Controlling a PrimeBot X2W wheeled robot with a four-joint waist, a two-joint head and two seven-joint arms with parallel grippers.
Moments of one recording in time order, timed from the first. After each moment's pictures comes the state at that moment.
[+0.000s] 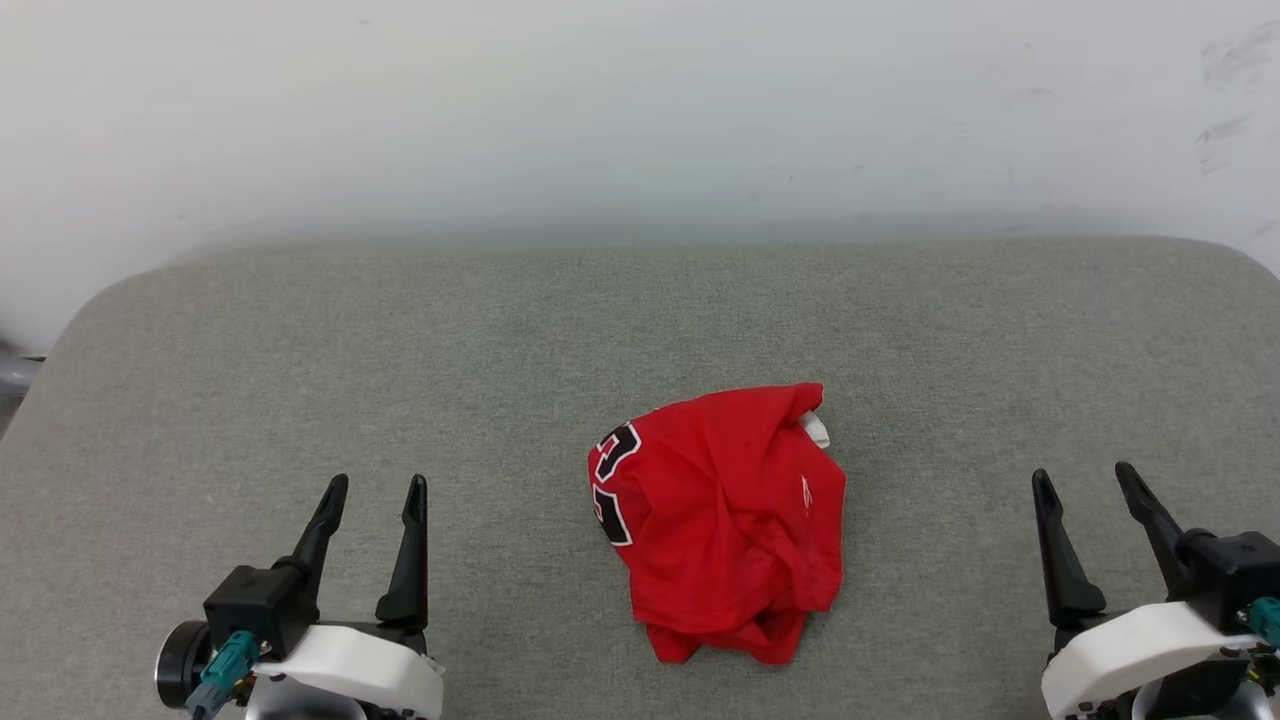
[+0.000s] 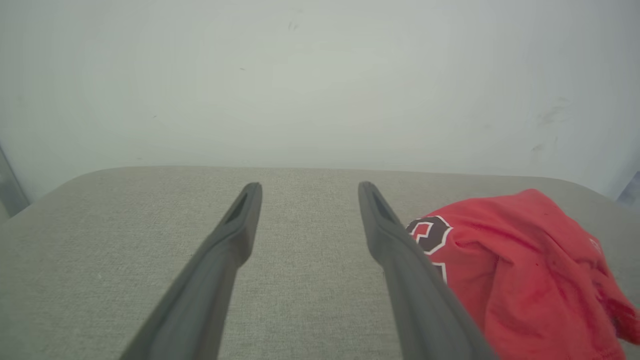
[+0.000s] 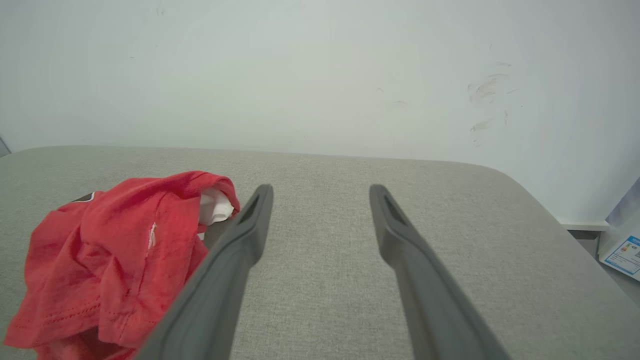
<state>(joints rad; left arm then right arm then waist) -0.03 0.20 -0.13 0.13 -0.32 -0.01 -0.26 0.05 -0.05 -0.10 -0.07 0.05 0.13 0.02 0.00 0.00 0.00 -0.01</state>
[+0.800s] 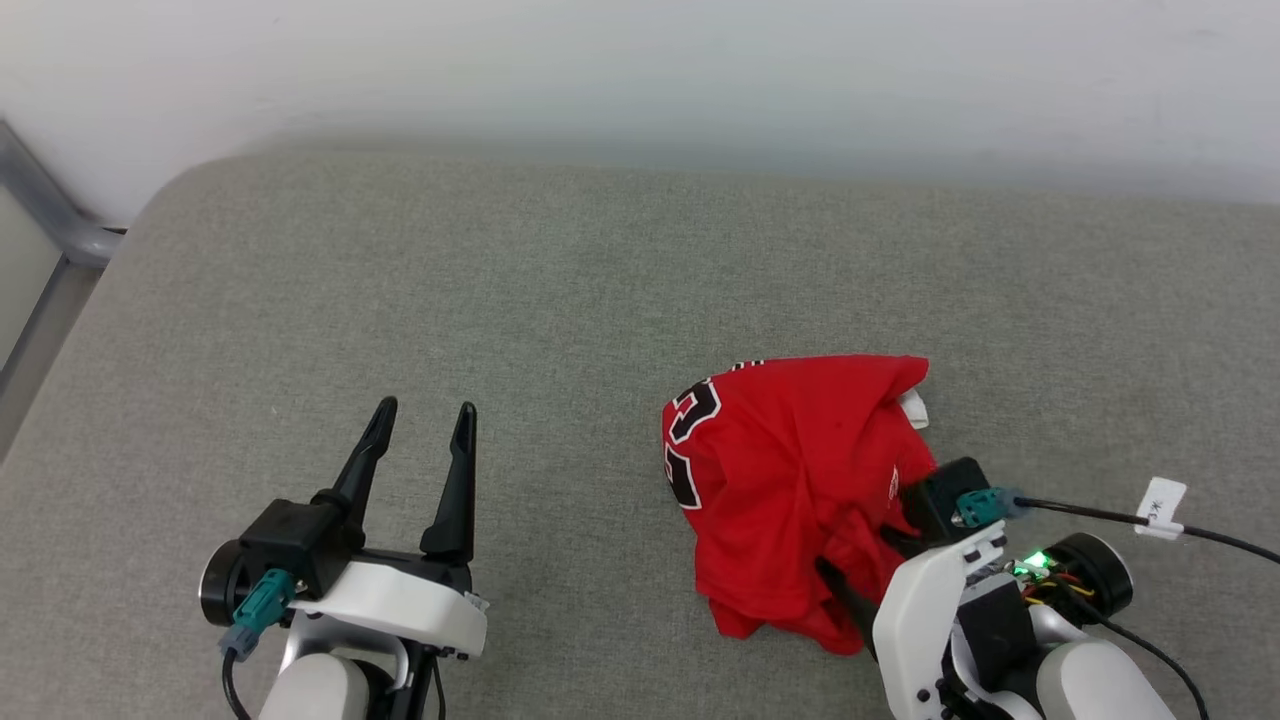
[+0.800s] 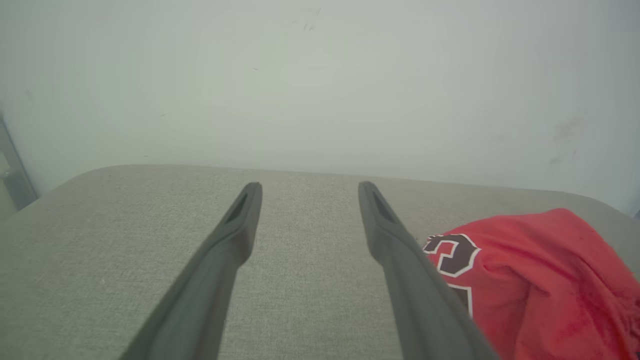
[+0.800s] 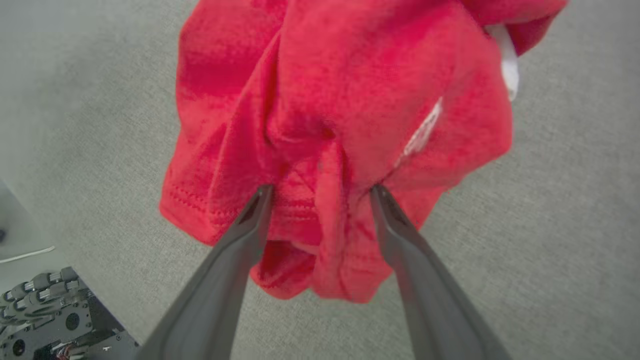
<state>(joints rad) -0.13 0.12 -0.12 0.13 -0.26 -0.09 -0.26 -0.13 -0.15 0.28 0.00 0.22 0.13 0.59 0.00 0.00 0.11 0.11</state>
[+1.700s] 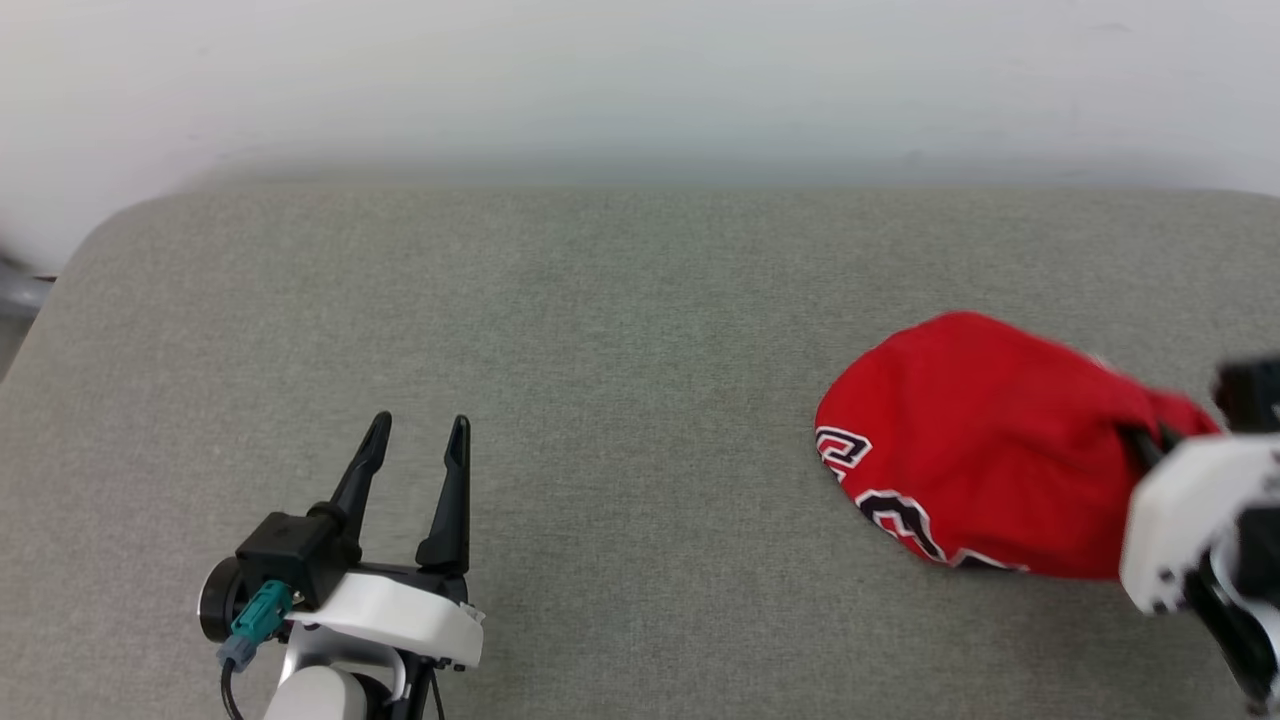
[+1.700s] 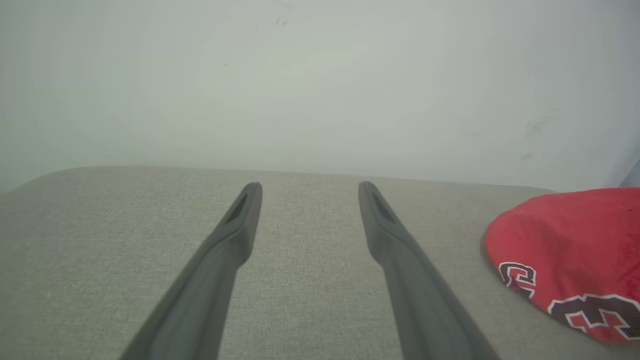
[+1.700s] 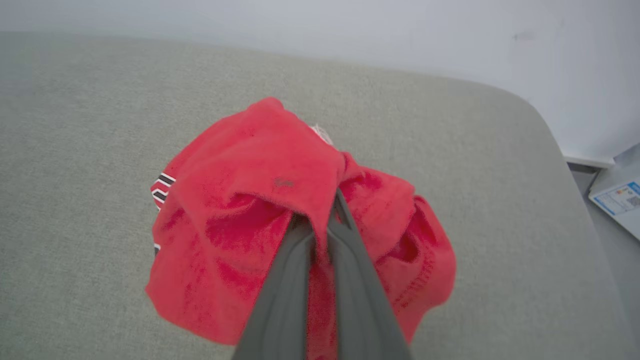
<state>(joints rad) -0.12 0.08 -0.07 0.15 -0.22 -0.12 -0.26 -0.23 -0.24 -0.05 -0.08 0.19 0.13 0.59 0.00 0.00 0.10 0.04</state>
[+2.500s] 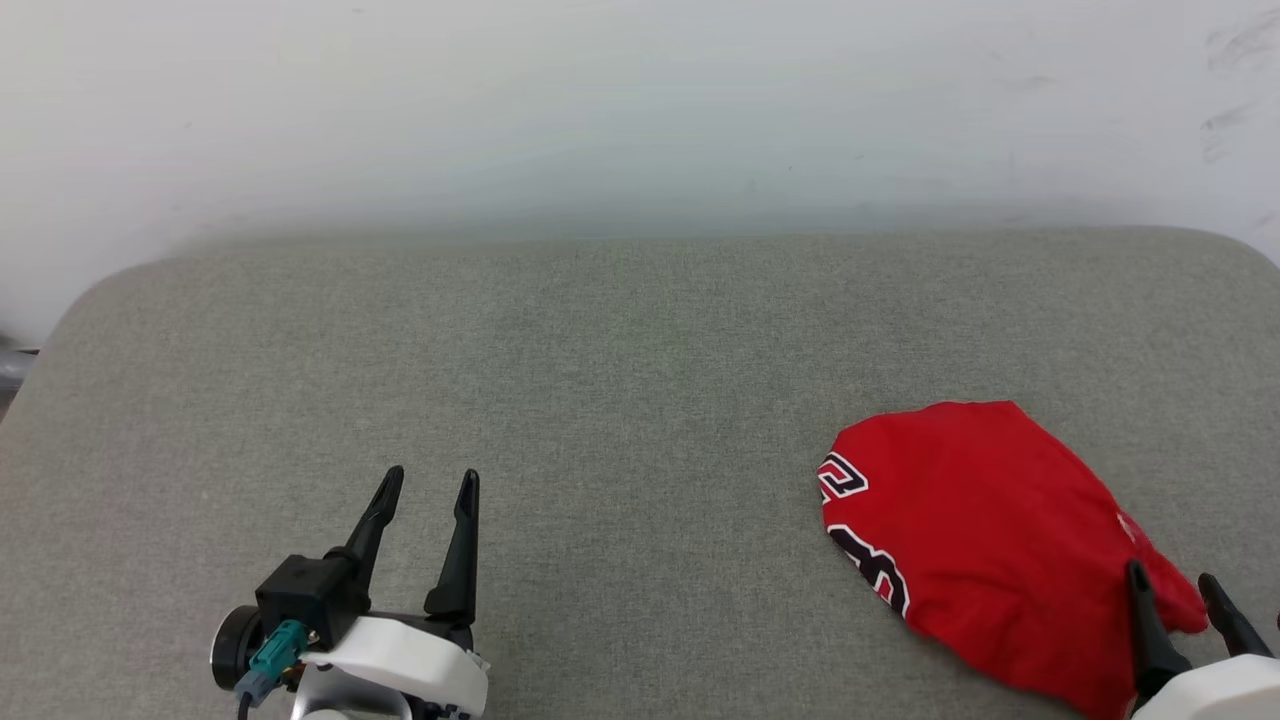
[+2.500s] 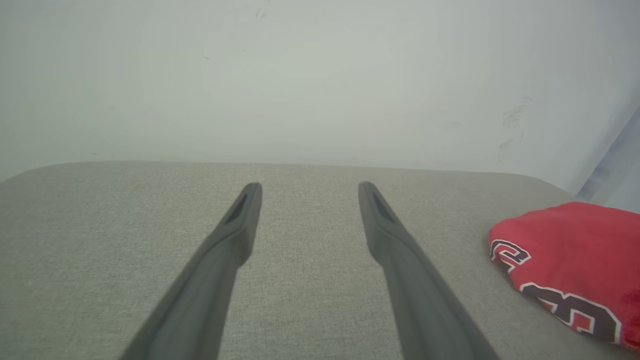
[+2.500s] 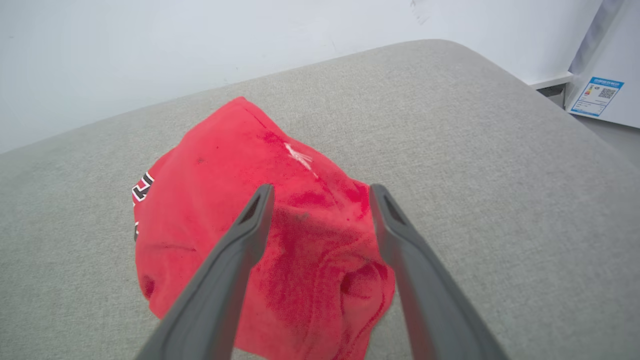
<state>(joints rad) -0.06 0.07 -0.08 0.18 -0.21 -0.13 -0.26 0.09 -0.05 -0.29 0.08 0.22 0.13 0.12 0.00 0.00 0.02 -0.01</state>
